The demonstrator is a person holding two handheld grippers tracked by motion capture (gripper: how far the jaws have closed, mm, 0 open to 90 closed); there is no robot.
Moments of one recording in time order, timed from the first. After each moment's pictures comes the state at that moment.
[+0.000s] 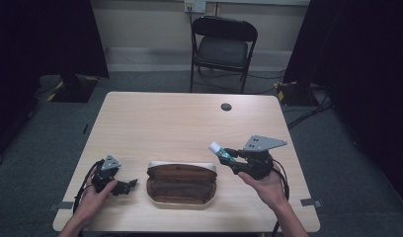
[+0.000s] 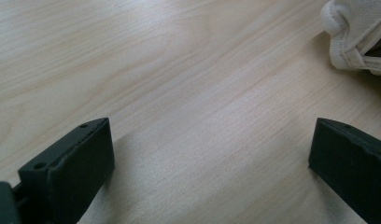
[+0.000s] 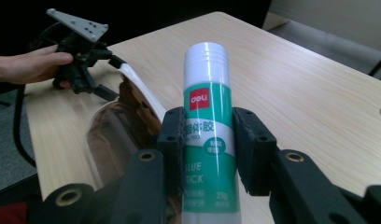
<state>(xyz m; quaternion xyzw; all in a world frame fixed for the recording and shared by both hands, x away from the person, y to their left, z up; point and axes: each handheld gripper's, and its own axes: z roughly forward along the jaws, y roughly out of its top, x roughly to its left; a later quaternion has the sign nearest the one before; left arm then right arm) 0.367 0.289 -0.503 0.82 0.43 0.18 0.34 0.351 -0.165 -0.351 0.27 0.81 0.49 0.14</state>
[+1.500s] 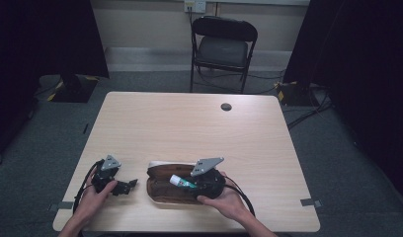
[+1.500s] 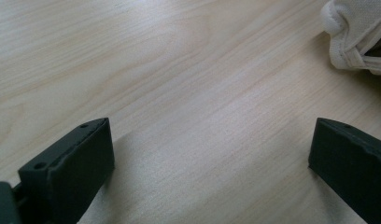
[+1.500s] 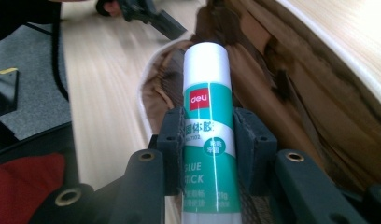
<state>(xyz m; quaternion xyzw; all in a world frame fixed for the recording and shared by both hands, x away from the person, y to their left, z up) 0.367 0.289 -0.503 0.82 0.43 0.17 0.34 0.343 -0.063 -0.428 0.20 0.89 0.41 0.05</state>
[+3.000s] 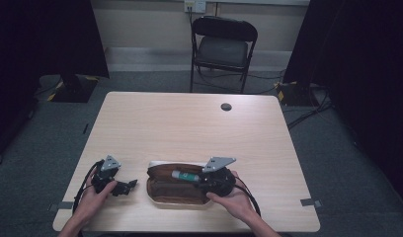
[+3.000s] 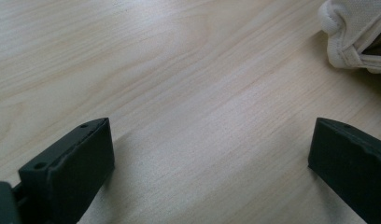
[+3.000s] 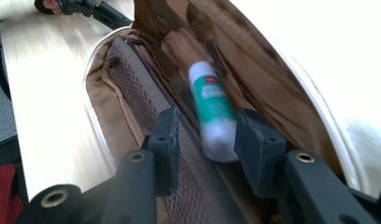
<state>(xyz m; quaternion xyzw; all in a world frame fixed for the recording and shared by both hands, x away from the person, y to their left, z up) 0.366 0.289 -0.503 0.82 0.42 0.18 0.34 0.347 -0.091 -0.435 0.26 0.87 0.41 0.10</state>
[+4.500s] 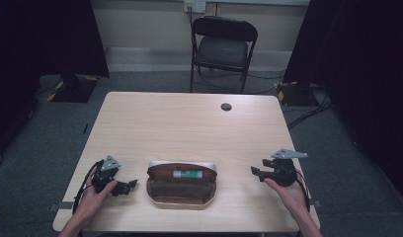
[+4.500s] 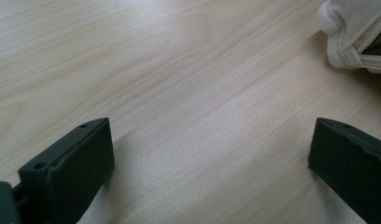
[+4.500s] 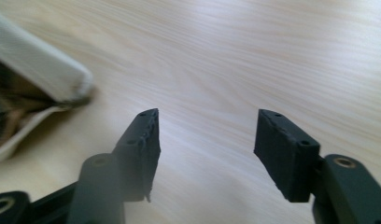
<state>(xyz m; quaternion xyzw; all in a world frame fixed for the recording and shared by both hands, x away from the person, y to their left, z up) 0.366 0.289 -0.503 0.82 0.42 0.18 0.34 0.375 -0.265 -0.447 0.45 0.79 0.39 0.17</state>
